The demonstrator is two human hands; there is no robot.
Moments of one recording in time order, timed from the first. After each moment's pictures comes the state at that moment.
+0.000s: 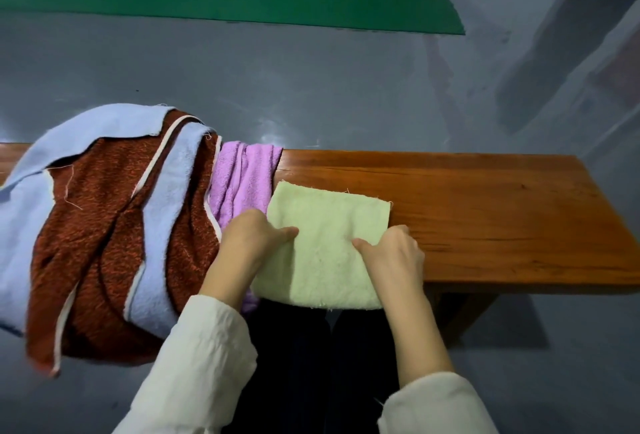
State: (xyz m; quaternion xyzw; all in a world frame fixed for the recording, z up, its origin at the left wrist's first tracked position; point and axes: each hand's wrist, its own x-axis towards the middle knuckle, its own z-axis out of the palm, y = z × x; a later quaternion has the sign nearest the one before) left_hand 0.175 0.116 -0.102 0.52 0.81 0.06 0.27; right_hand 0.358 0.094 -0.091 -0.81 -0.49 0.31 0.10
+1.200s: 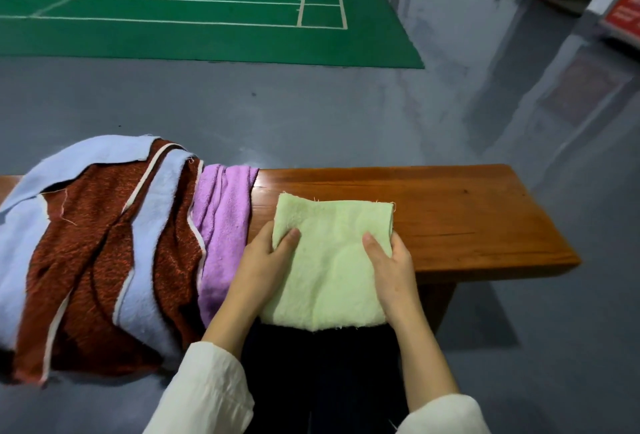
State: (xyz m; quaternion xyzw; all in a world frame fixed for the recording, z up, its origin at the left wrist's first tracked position) left_hand 0.218 0.060 -0.095 0.53 0.65 0.40 0.38; right_hand 0.398 0.050 -0.099 -0.59 -0.37 0.50 0.52
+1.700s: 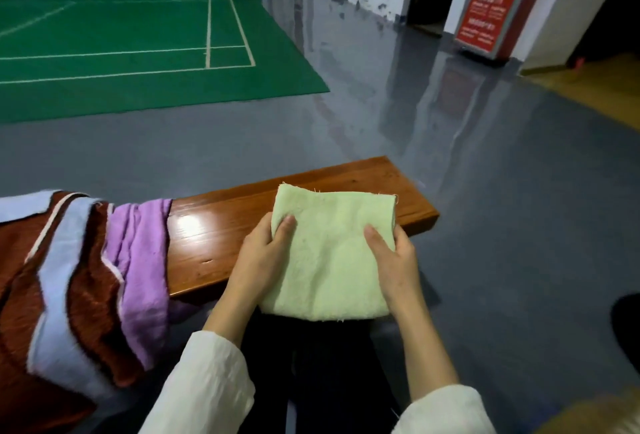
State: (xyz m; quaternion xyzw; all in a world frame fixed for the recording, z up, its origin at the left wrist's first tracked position) left_hand 0.329 0.005 -0.033 0.63 0.53 0.38 0.42; right_hand 0.506 -0.055 -0.045 -0.58 -0.32 0.40 0.63
